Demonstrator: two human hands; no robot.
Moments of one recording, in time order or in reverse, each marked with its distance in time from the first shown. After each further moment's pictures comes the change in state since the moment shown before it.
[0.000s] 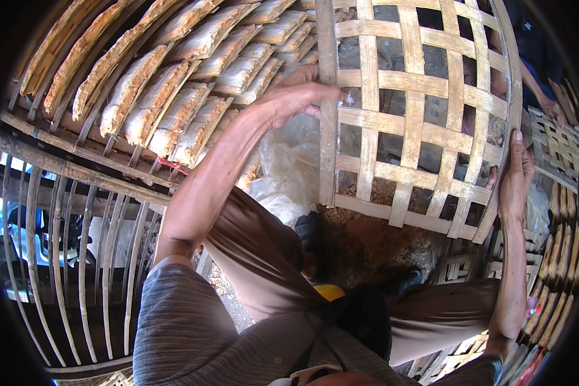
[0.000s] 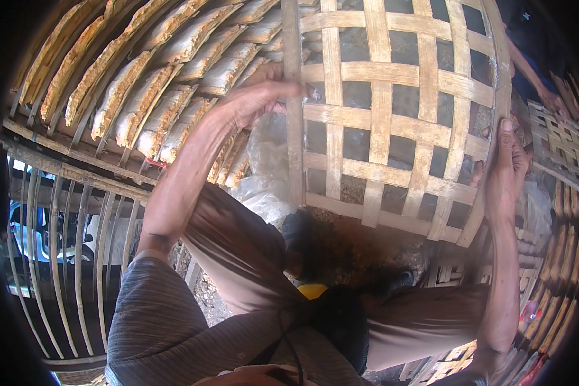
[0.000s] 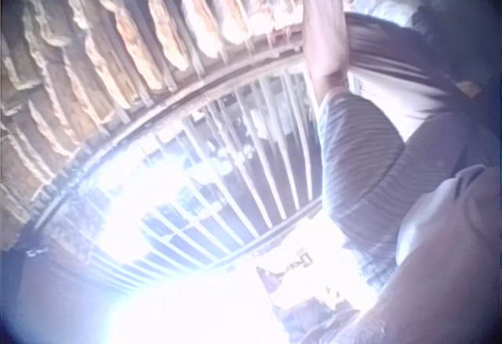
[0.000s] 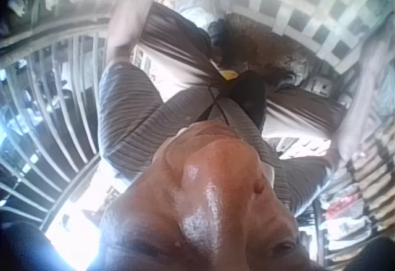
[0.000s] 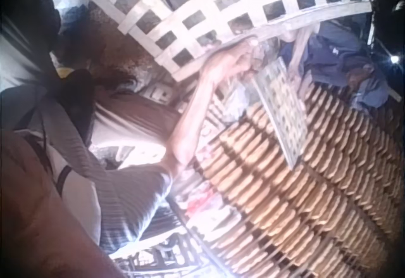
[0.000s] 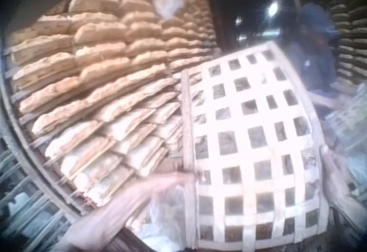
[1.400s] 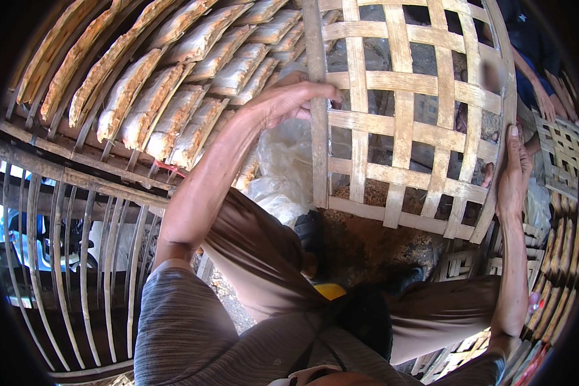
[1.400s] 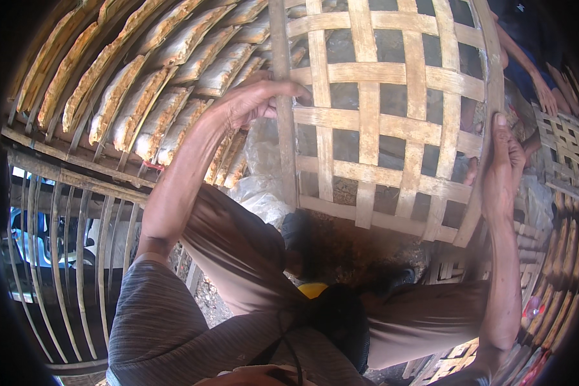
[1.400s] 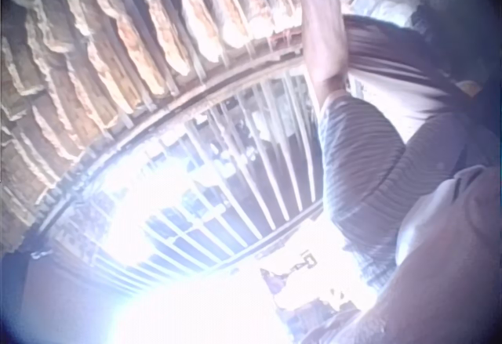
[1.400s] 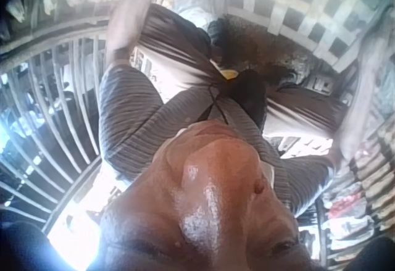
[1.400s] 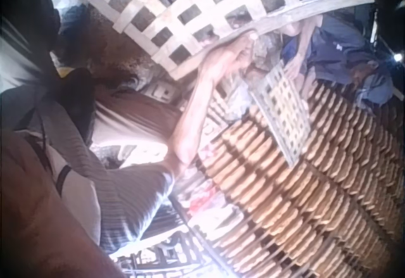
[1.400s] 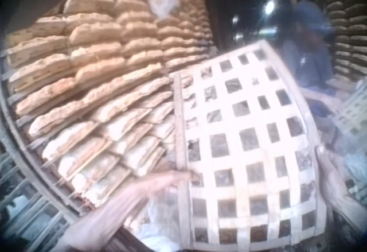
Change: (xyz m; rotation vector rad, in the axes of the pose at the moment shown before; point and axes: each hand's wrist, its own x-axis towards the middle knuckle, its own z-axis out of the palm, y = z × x) left_hand -0.004 -0.004 0.000 0.209 0.074 -0.092; right_hand -0.008 -0.004 0.006 0.032 -0.035 0.039
